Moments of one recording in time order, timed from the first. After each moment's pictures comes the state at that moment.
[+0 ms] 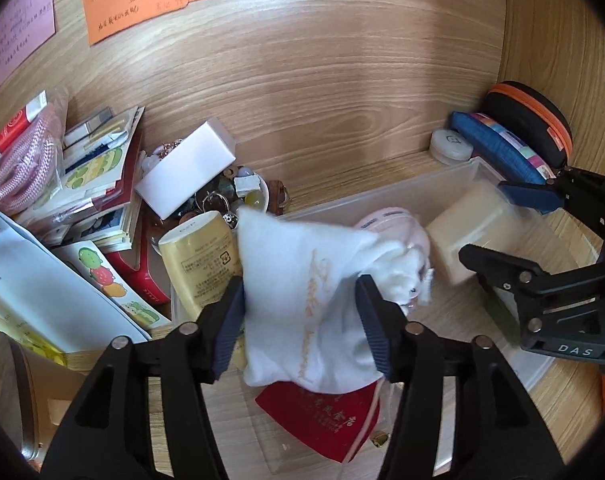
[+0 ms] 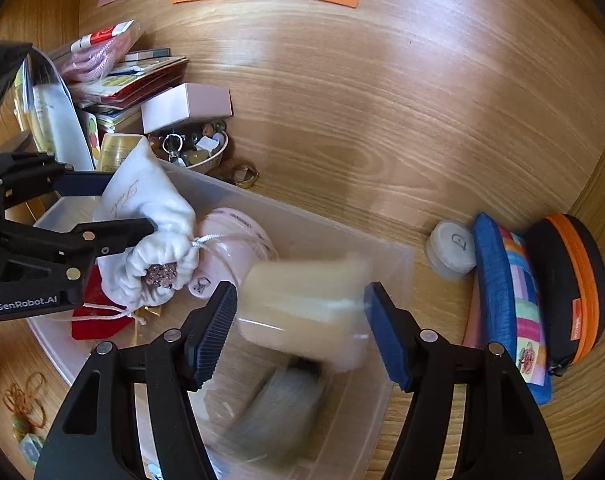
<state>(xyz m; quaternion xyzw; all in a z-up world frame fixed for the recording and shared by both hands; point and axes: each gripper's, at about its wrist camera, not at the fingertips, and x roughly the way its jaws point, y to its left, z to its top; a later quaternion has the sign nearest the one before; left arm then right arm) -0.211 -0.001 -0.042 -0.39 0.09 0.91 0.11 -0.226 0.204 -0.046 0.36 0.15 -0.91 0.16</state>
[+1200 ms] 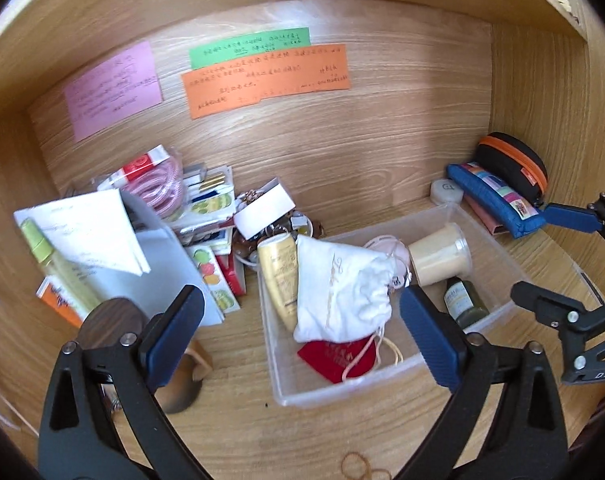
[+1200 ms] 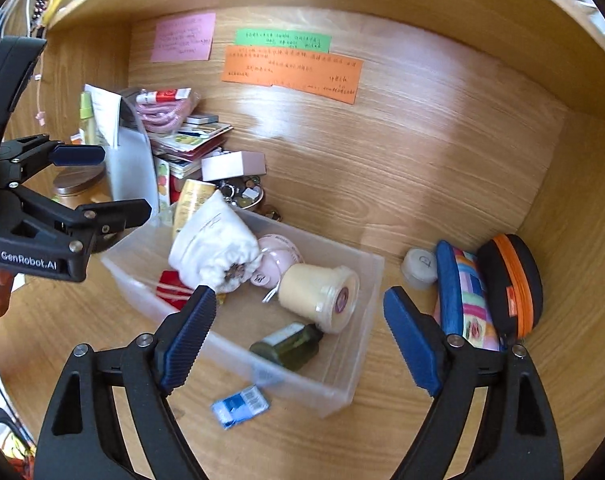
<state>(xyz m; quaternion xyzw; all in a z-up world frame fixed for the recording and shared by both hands) -0.107 -0.026 0.030 -0.31 0.09 0.95 0.05 -0.116 0.212 0.011 0.28 0.14 -0.94 0.16</state>
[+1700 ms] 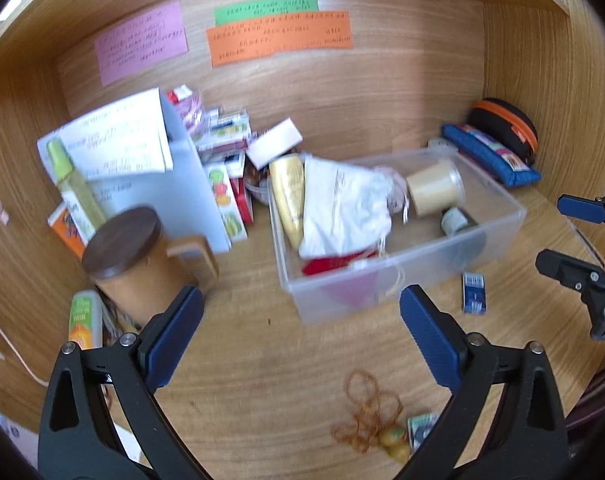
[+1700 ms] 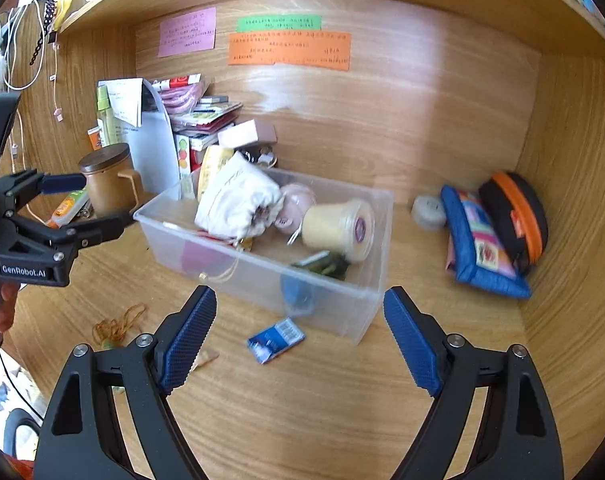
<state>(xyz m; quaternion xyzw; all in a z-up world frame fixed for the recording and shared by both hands) -0.047 -0.044 -0.009 -0.34 0.08 0.94 0.04 -0.064 0.228 -0.023 0.31 0.09 -0.93 0.17</state>
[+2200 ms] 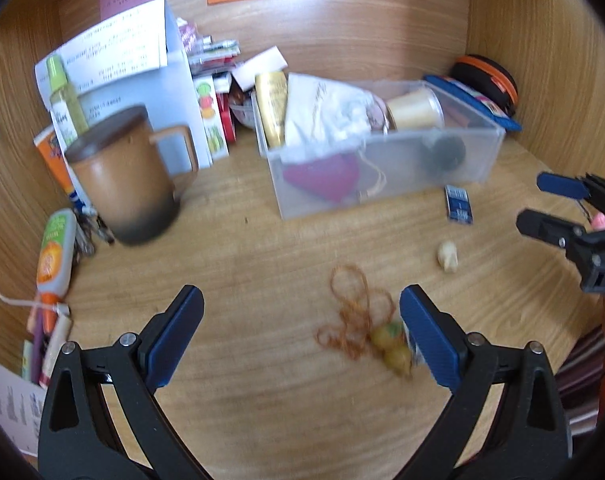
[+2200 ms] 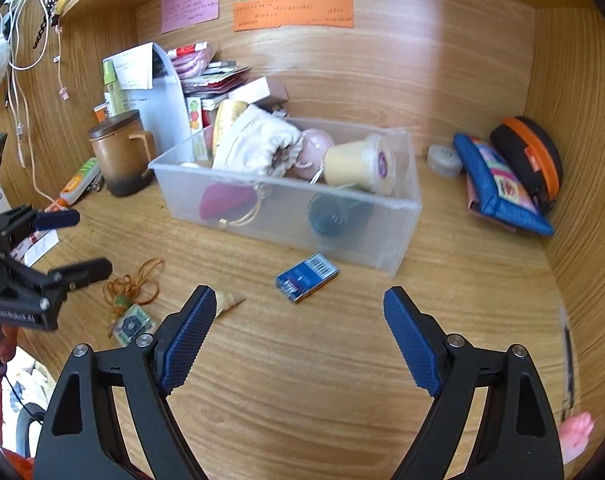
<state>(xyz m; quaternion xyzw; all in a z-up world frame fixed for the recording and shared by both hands) 0.001 -0.054 -0.064 -0.39 0.06 0.92 0.07 -0.037 0.223 -0.065 0.34 0.06 -0.92 0.18</state>
